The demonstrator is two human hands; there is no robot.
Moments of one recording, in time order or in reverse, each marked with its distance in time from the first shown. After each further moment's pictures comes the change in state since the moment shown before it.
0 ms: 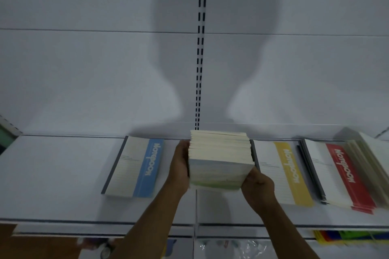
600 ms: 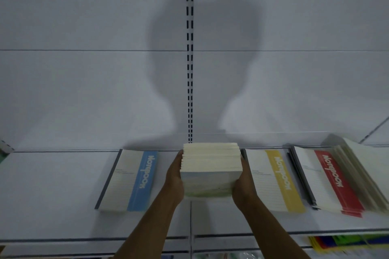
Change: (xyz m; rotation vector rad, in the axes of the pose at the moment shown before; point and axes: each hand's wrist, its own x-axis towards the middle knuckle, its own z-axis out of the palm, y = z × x) left_hand -0.002 0.005 0.007 0.115 0.207 -0.141; right_hand 0.013 -0.024 0.038 -0.130 0.170 -0.061
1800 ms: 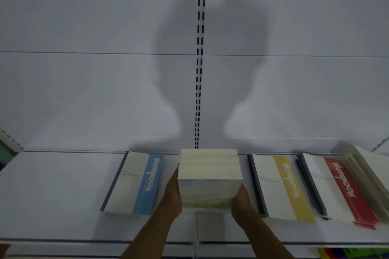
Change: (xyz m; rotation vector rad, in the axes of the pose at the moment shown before) left_hand -0.020 -0.005 -0.020 0.006 0.038 0.008; right_hand 0.003 0.055 -0.001 0.044 -0.071 0.196
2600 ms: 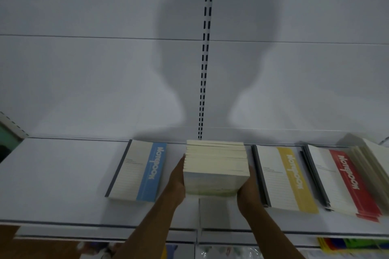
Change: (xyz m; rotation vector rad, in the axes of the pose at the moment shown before) left_hand 0.027 -0.012 -0.007 0.055 0.006 -0.054; right_hand -0.014 -0.013 0.003 0.034 0.041 -0.144
